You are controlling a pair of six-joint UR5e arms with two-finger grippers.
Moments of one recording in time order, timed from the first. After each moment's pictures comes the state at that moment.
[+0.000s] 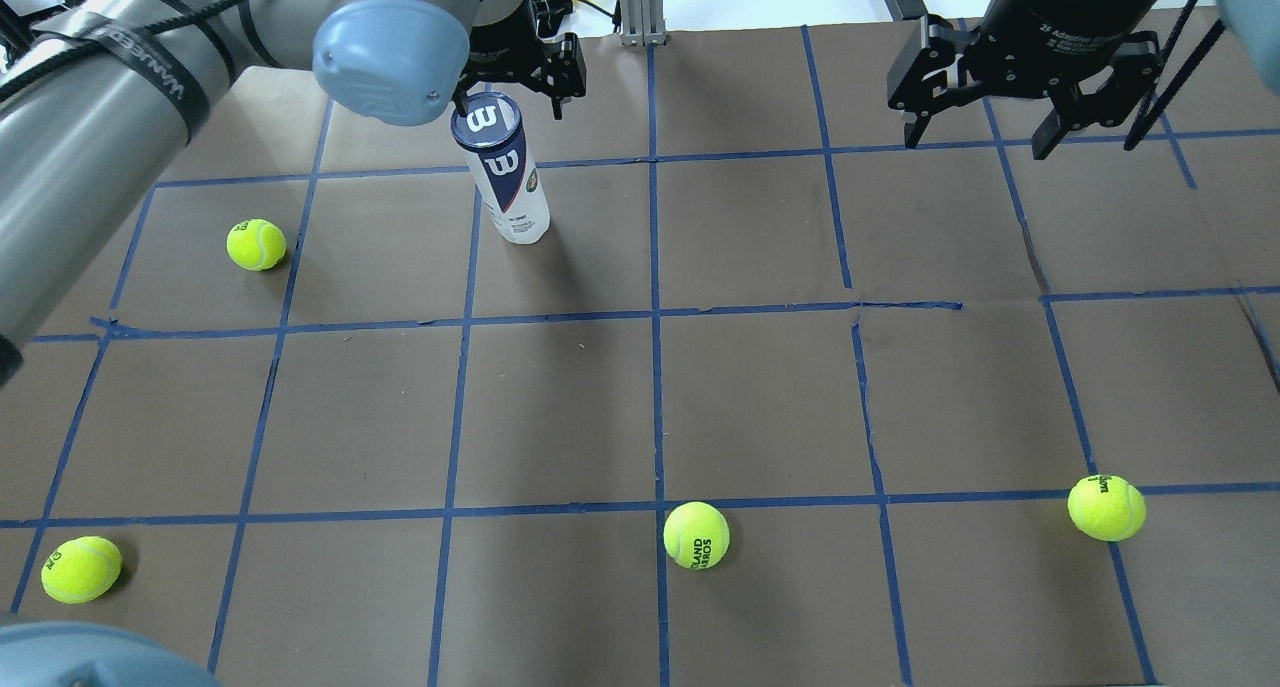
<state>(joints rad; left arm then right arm) -1.75 -1.93 -1.30 -1.31 1.66 -0.18 1.55 -1.60 1.50 -1.54 -1.56 0.14</state>
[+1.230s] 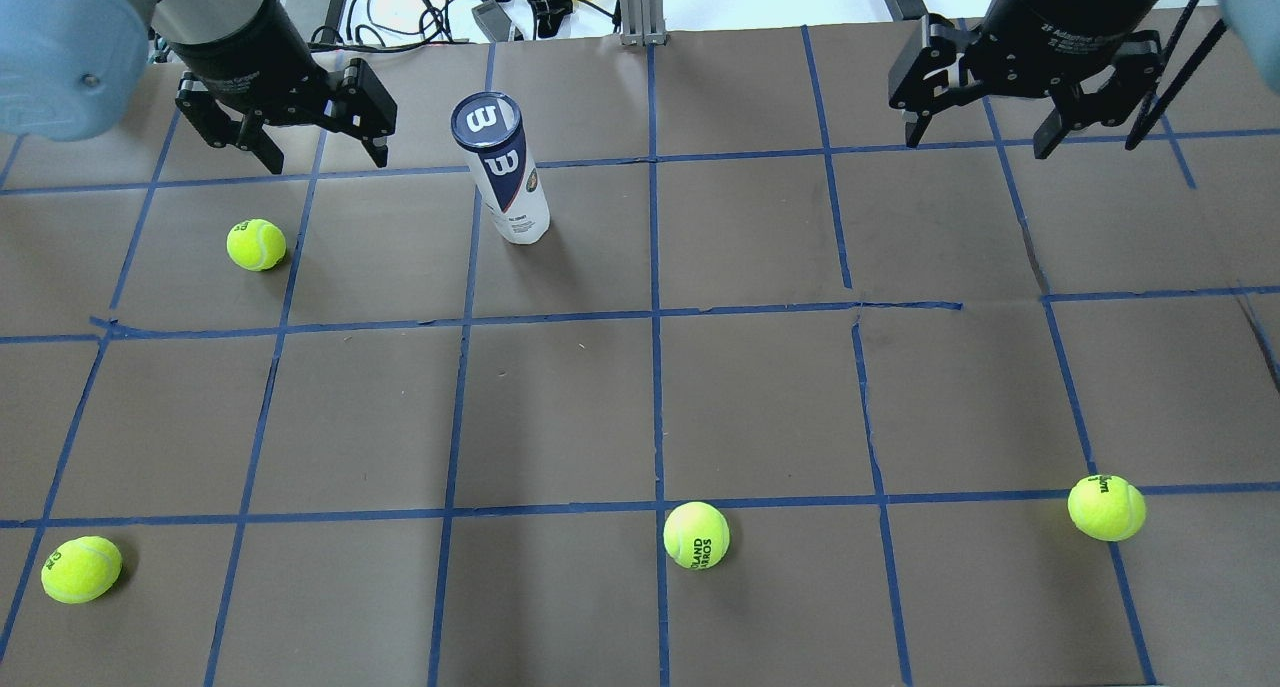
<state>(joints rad) -1.52 -1.67 -1.51 -1.49 1.58 0.01 1.55 -1.60 1.50 -1.54 -1.56 0.14</state>
